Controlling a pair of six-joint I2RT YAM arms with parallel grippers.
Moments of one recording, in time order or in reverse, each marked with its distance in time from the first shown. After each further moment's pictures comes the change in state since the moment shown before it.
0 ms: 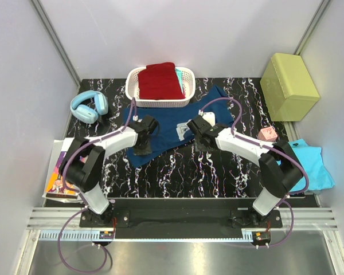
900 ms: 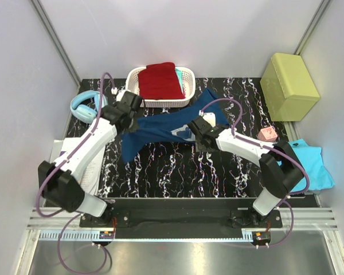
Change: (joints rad) left arm 0.041 -0.301 0.257 -0.262 -0.161 0.002; right arm 0.000 -0.005 -0.020 0.017 -0.001 -0.001
